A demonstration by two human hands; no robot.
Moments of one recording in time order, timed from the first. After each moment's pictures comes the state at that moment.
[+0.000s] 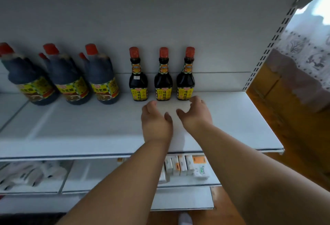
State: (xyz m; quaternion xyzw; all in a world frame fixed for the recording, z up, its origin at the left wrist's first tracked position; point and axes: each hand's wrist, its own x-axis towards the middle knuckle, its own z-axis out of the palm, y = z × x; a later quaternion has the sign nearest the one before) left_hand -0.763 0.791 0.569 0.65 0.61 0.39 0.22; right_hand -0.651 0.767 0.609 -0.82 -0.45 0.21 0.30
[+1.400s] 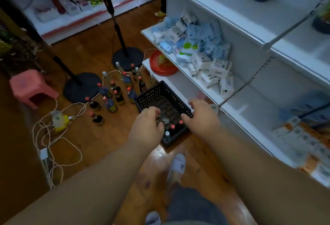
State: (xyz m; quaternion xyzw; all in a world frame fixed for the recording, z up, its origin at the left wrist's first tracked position) left_hand -1.400 0.462 0.473 0.42 0.86 0.23 0.19; right_hand -1.271 0.588 0.482 -0.48 -0.83 0.29 0.02
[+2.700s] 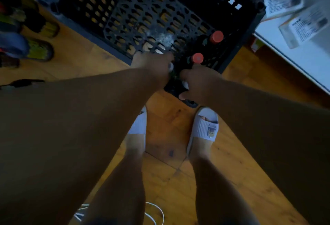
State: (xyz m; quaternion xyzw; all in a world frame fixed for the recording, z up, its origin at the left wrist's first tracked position) left_hand -1.562 0.648 -0.069 0.64 0.67 -0.20 0.32; right_hand -1.408 0.667 -0.060 -0.40 -0.78 0.34 -0.33
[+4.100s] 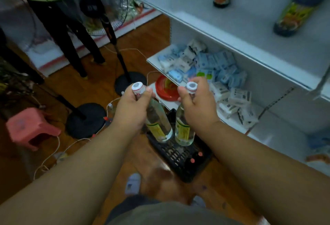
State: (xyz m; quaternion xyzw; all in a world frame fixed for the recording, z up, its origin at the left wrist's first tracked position) left_hand -1.635 0.569 0.566 0.29 0.74 0.53 0.28; right_hand -1.493 0.655 0.565 -0.44 -0.73 0.39 0.36
